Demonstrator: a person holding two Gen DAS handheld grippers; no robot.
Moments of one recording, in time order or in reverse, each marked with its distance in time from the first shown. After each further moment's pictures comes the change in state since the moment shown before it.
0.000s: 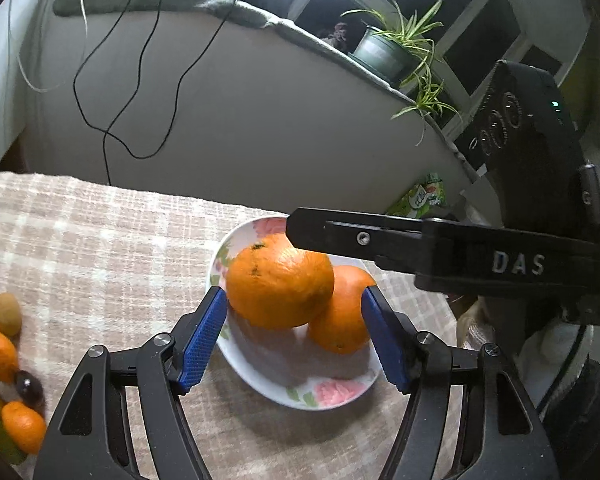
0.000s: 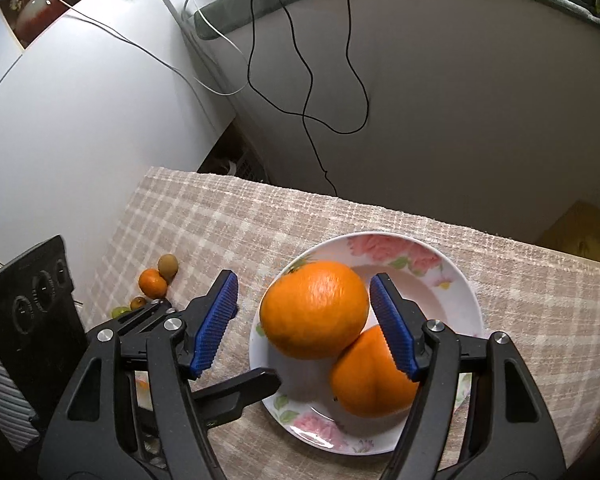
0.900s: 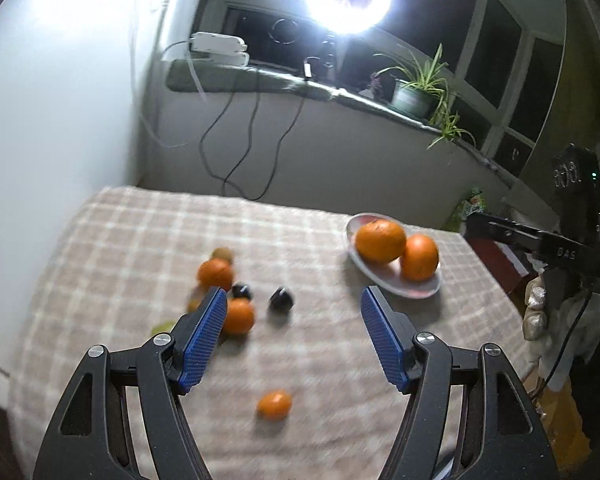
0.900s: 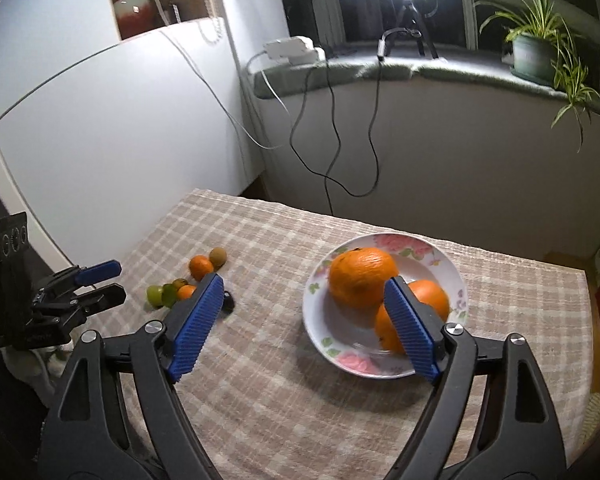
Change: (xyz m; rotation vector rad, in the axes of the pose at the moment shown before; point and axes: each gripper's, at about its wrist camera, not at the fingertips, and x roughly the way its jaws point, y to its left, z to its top) left arm -0.174 0.044 -0.090 0.092 -0.201 0.272; right arm -0.092 0.075 -0.109 -0.163 -0.332 -0.037
